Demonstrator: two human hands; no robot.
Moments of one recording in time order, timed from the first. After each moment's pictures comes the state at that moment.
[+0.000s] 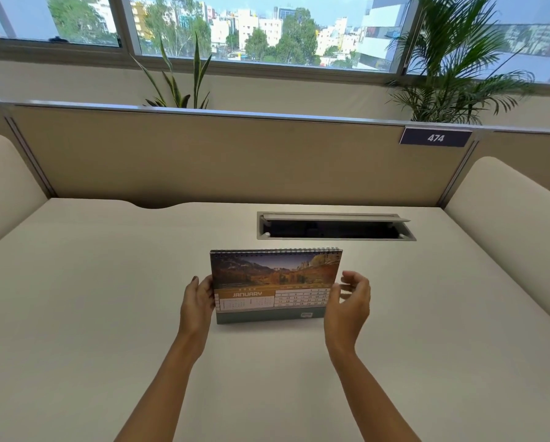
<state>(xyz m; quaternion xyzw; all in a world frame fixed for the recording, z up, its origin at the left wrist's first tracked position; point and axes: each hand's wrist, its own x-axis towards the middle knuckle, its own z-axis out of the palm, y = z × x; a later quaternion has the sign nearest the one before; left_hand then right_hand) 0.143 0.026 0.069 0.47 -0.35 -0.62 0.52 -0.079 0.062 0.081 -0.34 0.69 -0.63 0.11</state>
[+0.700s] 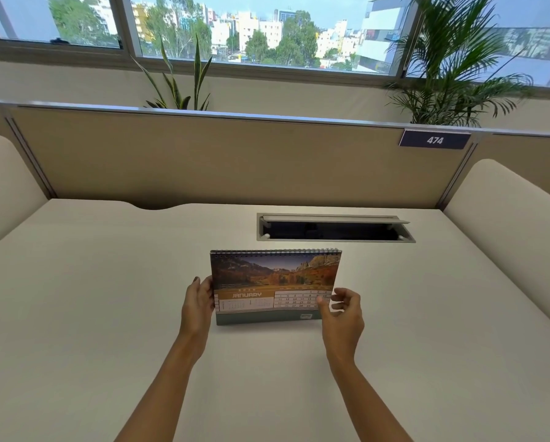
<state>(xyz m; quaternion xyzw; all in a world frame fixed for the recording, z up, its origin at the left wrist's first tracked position) 0.141 0.025 0.068 0.49 -0.34 -0.61 0.52 -0.084 0.070 0.055 -0.35 0.70 -0.59 0.20</state>
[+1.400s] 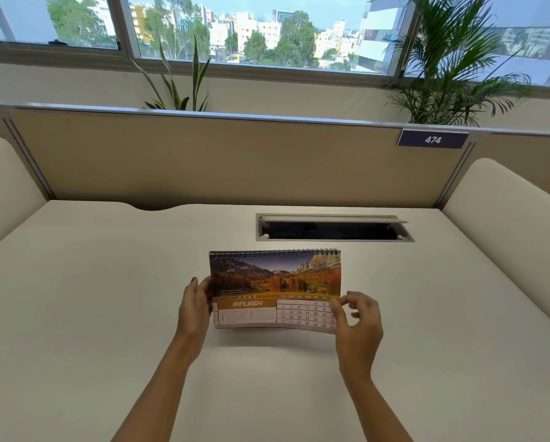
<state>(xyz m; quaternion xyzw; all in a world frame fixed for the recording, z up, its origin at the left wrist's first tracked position) 0.145 0.027 0.068 0.48 -0.36 -0.63 0.50 -0.097 0.097 0.065 -0.43 0.69 -0.57 0.07</state>
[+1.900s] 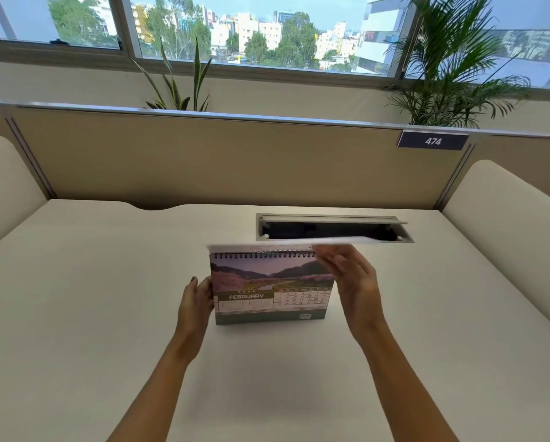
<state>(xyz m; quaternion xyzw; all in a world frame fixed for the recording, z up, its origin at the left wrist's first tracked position) 0.149 0.028 0.066 0.47 -0.39 -0.60 0.51 -0.098 0.079 0.160 -0.45 0.35 -0.67 0.47</state>
